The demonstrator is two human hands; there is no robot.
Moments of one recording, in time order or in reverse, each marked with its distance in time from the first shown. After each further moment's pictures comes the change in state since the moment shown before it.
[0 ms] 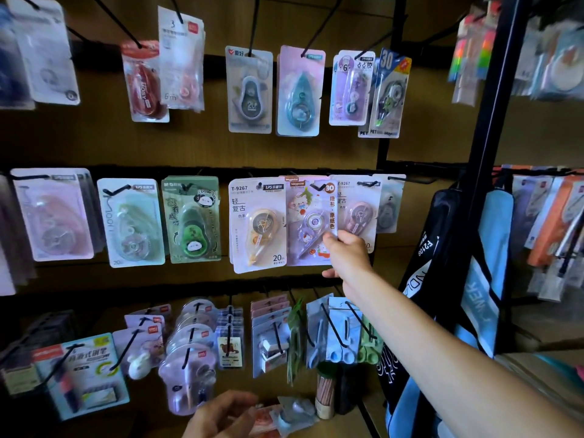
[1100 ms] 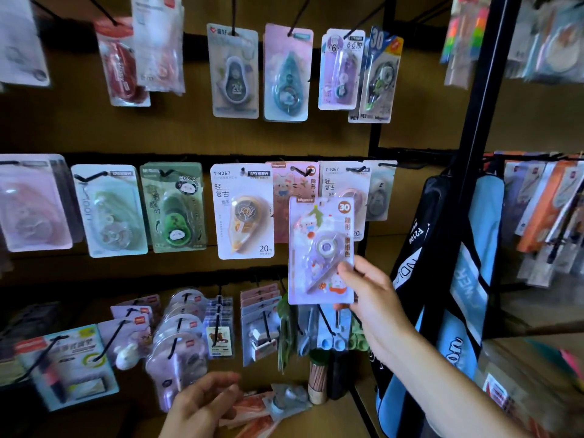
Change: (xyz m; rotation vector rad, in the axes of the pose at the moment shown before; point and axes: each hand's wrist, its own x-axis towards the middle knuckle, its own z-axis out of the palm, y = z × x) left_hand 0.013 -0.008 0.002 -0.436 0.122 -0.238; right_hand -0.063 0.045 -0.056 0.264 -0.174 -0.039
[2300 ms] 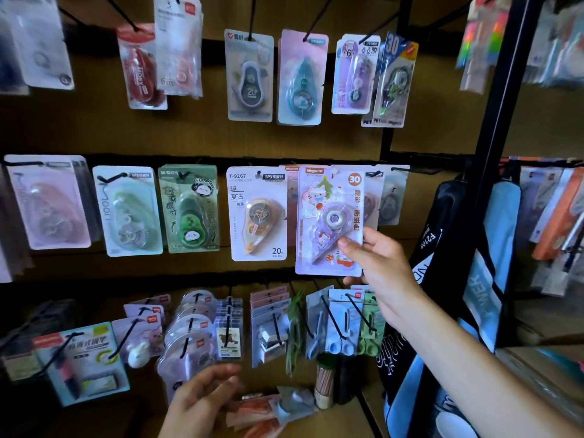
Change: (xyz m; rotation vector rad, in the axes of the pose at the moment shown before) left_hand -0.003 0.015 -0.010 -0.036 0.035 0.004; right_hand 0.027 -0.037 0.011 -0.092 -0.048 -0.097
